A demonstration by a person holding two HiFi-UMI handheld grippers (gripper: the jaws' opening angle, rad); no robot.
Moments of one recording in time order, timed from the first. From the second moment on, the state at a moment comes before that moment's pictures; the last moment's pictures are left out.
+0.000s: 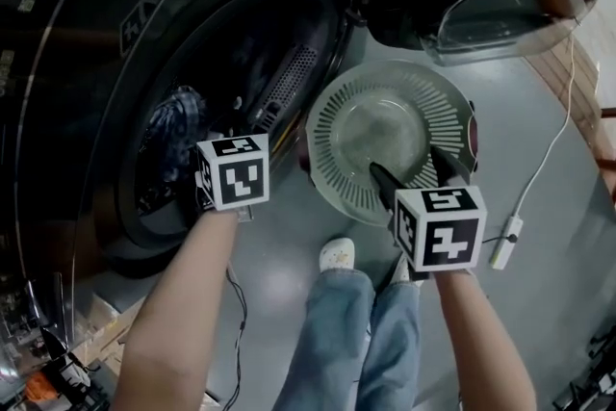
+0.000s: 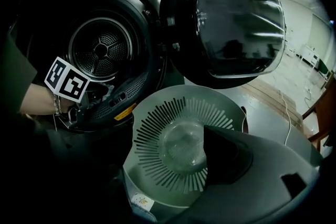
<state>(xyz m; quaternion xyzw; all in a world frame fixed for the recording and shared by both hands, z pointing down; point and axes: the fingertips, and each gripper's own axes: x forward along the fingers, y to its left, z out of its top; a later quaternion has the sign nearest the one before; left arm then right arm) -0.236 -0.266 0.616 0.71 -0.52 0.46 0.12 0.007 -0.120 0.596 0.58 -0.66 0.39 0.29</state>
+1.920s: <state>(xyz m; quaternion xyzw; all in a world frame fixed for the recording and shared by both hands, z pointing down) -0.015 -0.134 0.579 0.82 -0.33 0.38 0.25 0.114 -0.066 0.574 0.60 -0.63 0.40 0.30</state>
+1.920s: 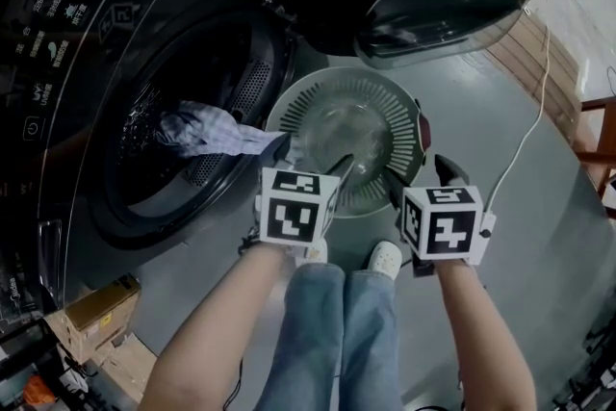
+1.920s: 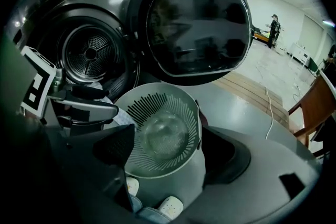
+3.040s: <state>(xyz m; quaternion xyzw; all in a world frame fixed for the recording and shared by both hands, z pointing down) -0.225 -0.236 0.646 0.69 -0.45 0.54 0.16 0.035 -0.070 0.625 0.55 -0.64 0.41 0.33</state>
